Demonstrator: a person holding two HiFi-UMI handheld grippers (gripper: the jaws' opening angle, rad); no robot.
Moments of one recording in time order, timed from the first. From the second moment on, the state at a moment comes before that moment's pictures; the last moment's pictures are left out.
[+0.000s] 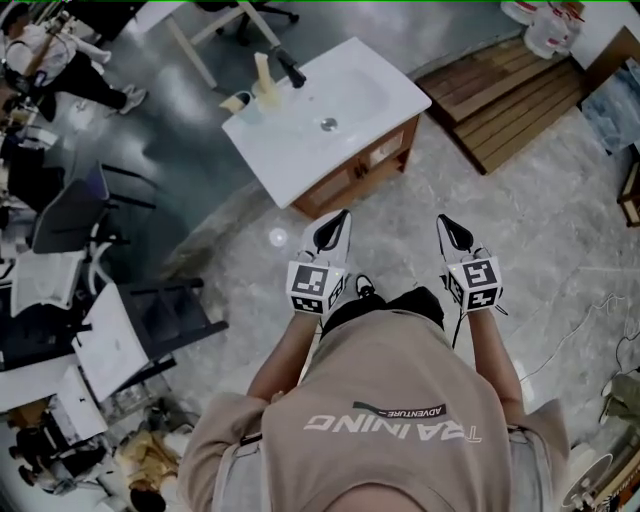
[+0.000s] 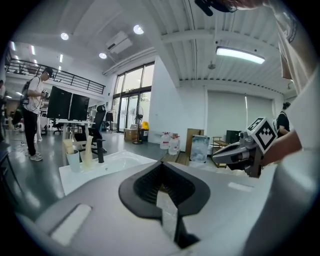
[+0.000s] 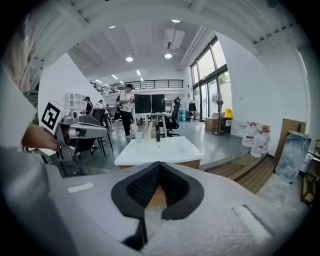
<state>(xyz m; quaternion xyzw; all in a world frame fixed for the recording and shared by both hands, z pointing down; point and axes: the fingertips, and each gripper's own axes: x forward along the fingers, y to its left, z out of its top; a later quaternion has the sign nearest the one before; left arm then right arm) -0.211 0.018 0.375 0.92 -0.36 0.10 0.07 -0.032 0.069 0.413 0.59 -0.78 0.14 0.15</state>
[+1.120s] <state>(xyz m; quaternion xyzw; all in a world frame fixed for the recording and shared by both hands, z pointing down) -0.175 -0.113 0.394 0.88 -0.43 0.16 0.12 -0.038 -0.100 0.435 0.45 -0.87 0.13 0.18</state>
